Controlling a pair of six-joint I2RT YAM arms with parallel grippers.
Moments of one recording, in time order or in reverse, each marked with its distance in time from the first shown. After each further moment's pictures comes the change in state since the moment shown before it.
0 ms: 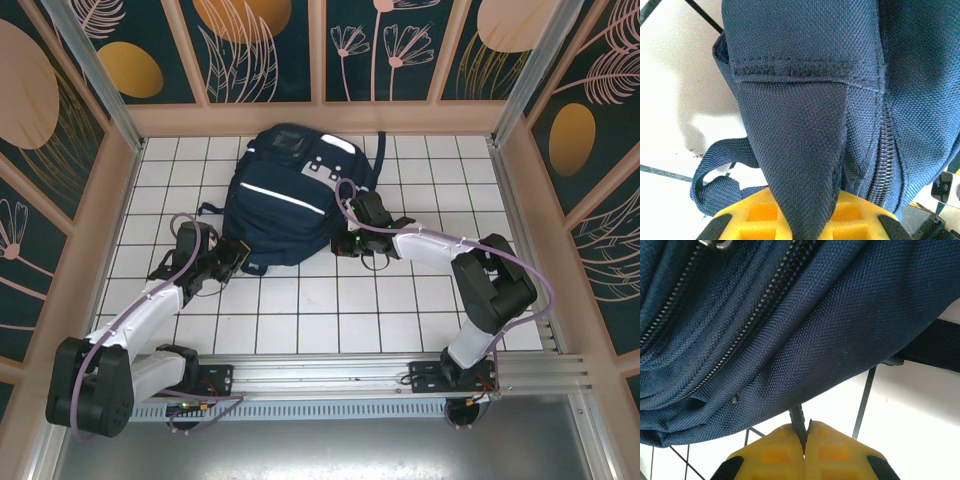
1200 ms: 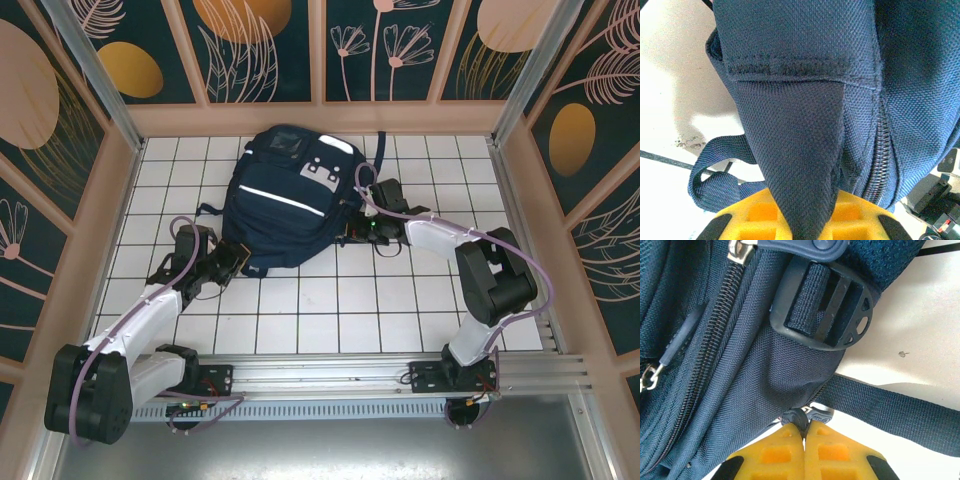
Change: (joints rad) left arm 0.000 -0.032 -0.022 -0.007 0.021 0.001; right arm -0.145 0.035 0.039 -0.002 -0.011 -0.003
